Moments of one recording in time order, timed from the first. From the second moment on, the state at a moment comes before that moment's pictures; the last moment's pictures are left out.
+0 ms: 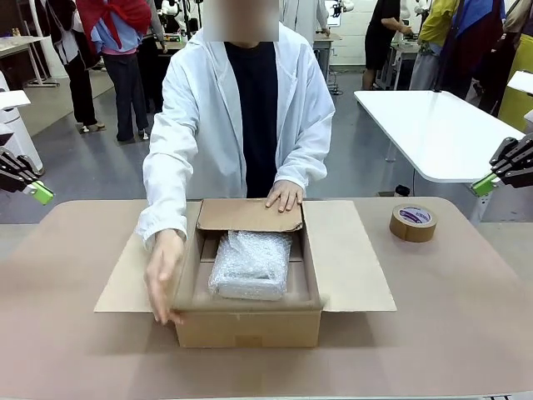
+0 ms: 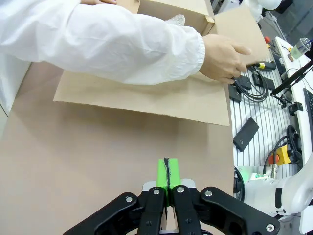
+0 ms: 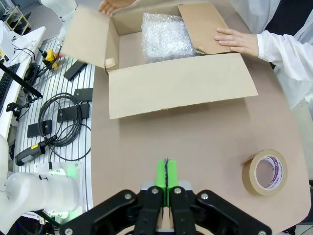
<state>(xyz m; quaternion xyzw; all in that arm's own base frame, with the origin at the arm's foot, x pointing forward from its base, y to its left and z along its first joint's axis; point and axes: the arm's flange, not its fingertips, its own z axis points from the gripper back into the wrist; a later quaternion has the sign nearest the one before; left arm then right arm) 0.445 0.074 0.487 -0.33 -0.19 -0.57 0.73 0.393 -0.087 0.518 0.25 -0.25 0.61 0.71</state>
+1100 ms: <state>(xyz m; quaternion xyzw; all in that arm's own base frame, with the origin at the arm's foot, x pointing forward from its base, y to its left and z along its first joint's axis) 0.445 0.074 0.487 -0.33 -0.19 -0.57 0.73 0.393 -0.087 0.518 0.25 -0.25 0.61 0.71</state>
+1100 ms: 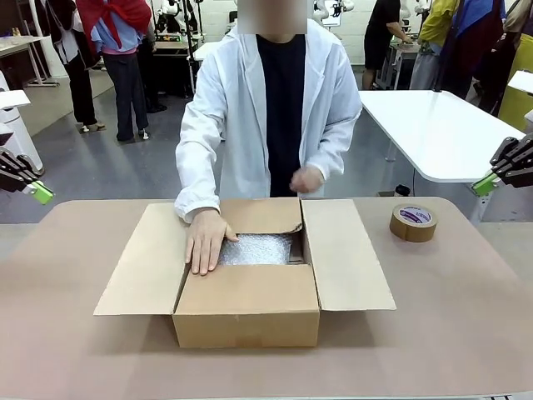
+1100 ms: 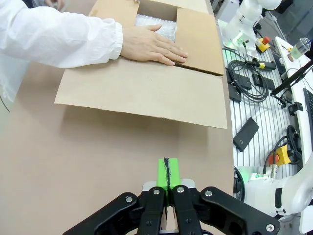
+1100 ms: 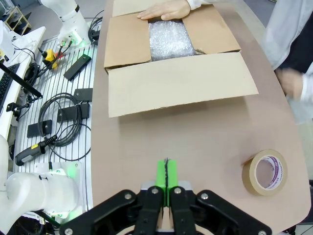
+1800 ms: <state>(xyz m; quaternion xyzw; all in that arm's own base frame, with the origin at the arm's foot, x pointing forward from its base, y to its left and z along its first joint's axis) 0.445 0.074 0.487 -0.33 -0.19 -0.57 0.73 0.393 -0.087 0.518 0.25 -0.25 0.61 0.71</state>
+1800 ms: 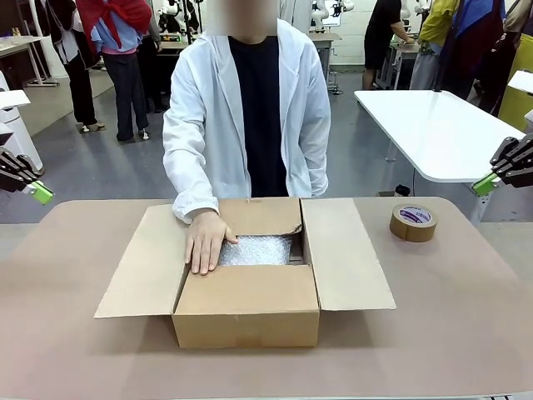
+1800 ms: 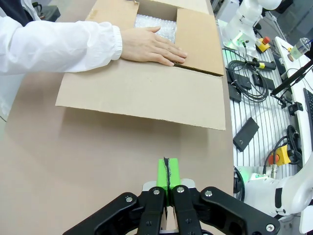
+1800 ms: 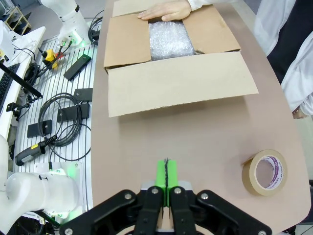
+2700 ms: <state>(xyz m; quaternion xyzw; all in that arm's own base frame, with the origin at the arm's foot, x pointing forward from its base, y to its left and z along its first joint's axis) 0.445 0.074 0.487 -0.33 -0.19 -0.57 0.73 0.419 -0.024 0.401 0.21 -0.23 0.66 0.69</state>
